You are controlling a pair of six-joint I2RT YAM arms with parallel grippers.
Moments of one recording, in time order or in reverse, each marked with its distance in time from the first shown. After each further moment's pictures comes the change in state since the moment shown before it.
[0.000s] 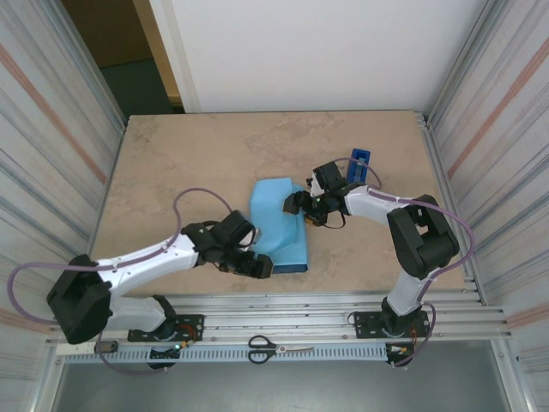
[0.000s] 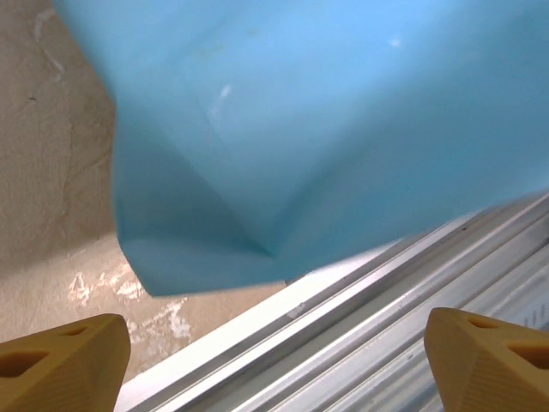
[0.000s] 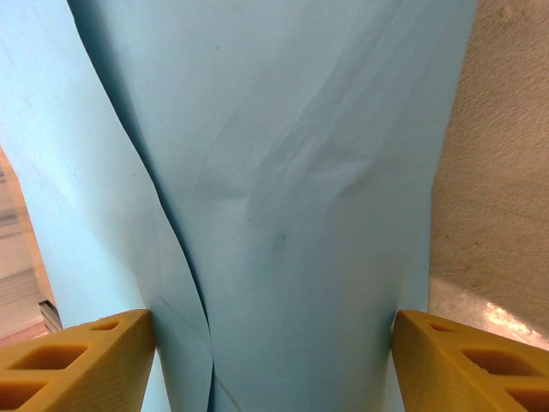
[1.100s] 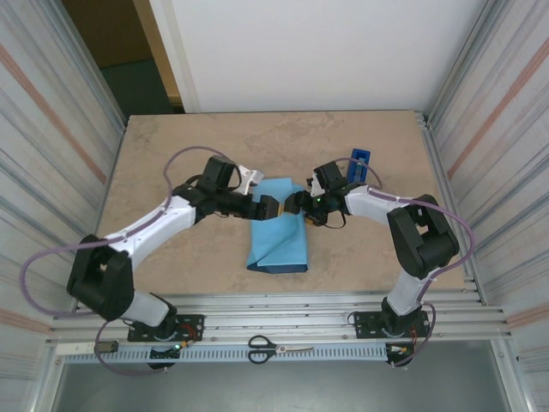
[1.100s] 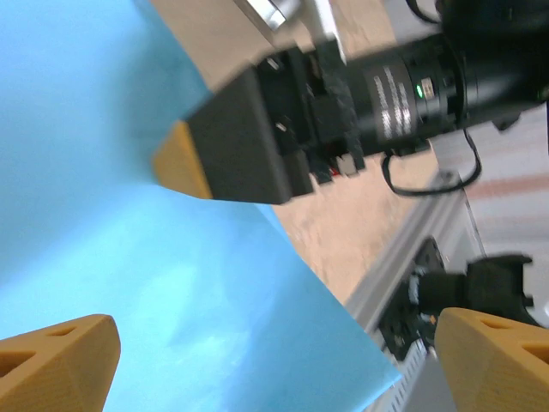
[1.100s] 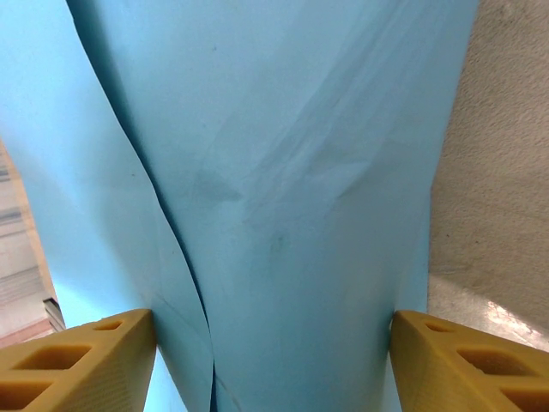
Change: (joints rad) left arm 0.351 0.190 0.259 0.263 0.351 0.201; right arm -0.006 0.001 0.000 0.000 -0.014 0.000
